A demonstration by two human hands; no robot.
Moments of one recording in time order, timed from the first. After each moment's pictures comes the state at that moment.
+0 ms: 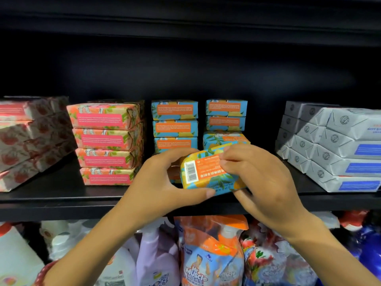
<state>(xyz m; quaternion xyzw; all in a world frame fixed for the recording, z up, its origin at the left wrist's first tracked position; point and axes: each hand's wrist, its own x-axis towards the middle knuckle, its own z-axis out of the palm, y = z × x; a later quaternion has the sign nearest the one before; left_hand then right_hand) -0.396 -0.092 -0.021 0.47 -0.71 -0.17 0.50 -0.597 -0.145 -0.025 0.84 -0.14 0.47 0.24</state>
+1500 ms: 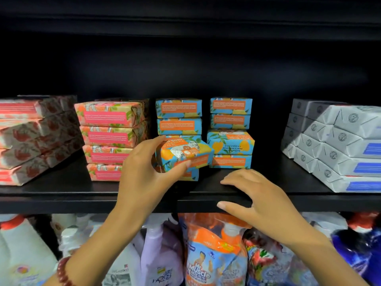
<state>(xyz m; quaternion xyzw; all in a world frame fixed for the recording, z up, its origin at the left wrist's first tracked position) -0.384 -0.102 -0.036 0.55 -0.61 0.06 0.56 -0.607 -0.150 -0.056 0.89 -0.38 0.27 -0.01</state>
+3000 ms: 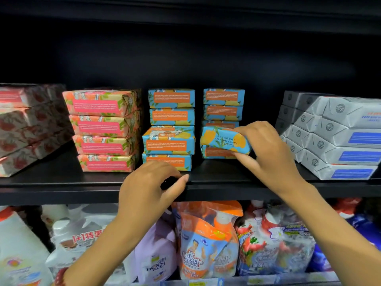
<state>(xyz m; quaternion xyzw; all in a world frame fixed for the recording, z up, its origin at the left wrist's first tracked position) -0.392 -0.095 -0.070 0.55 -0.70 0.15 0.44 -0.619 -0.186 -0.024 0.84 -0.33 0.40 0.18</state>
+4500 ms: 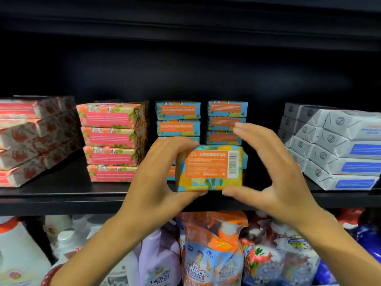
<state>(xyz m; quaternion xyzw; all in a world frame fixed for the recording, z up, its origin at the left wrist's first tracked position) -0.396 -0.075 -0.020 0.40 -0.75 0.08 0.52 -0.606 -0.129 -0.010 0.86 -0.21 0.46 0.04</state>
